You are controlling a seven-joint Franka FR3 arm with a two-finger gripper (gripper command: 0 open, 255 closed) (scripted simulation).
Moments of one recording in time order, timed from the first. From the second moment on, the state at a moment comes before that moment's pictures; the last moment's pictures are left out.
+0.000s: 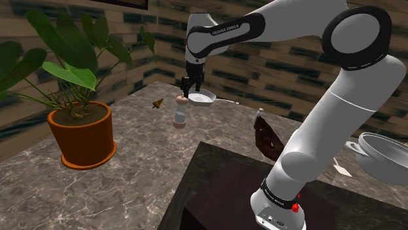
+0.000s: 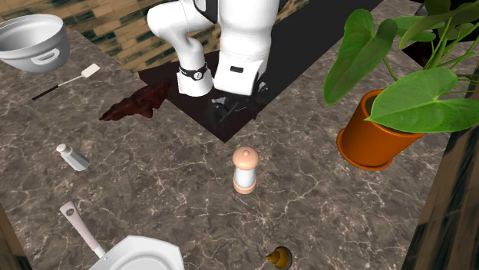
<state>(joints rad) 0.00 -0.10 0.00 -2.11 -0.10 2.01 -0.08</state>
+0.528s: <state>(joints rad) 0.00 0.13 -0.01 -1.91 -0.09 2.09 -0.07</state>
